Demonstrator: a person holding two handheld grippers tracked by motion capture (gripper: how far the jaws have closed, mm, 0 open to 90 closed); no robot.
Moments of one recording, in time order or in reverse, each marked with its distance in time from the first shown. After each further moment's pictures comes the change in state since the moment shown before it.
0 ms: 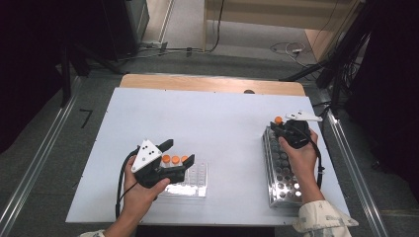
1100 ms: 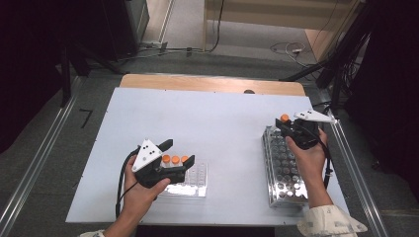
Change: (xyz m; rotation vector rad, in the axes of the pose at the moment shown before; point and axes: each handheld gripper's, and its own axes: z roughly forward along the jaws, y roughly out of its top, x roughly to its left) left arm -0.001 0.001 0.001 0.011 0.001 0.004; right arm 0.000 0.010 -0.032 -0.071 0.011 -0.004
